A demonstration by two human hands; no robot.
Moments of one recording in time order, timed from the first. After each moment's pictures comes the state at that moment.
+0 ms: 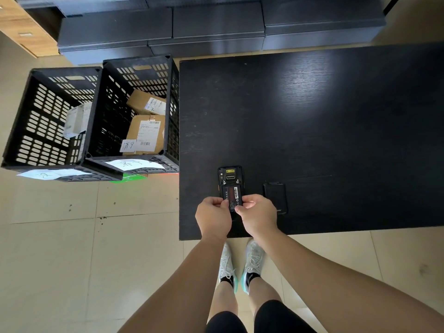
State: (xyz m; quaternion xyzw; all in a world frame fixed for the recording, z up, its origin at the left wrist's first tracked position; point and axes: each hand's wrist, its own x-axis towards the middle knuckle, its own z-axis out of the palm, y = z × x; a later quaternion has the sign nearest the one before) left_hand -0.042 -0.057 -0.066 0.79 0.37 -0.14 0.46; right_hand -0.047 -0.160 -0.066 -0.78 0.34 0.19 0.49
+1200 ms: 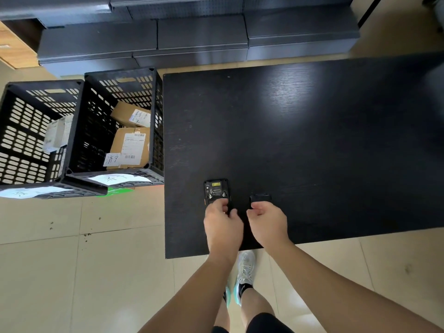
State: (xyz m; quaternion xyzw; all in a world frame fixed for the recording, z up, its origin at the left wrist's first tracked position) left_hand -0.037 -0.104 -0.052 0.86 0.24 -0.12 0.43; right_hand -0.043 -0.213 -0.064 -0.83 0.34 0.15 0.42
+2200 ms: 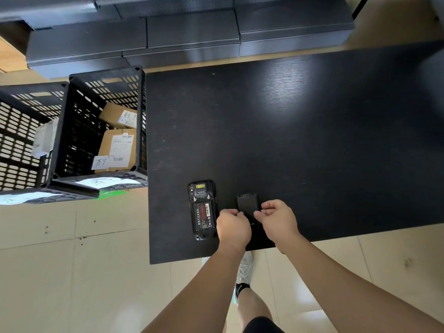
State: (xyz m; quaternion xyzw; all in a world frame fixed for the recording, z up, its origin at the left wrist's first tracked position) left_hand -0.034 -0.166 -0.086 0.77 0.35 -0.25 0.47; right_hand -0.044 -0.278 -0.077 -0.75 0.40 0.20 0.49
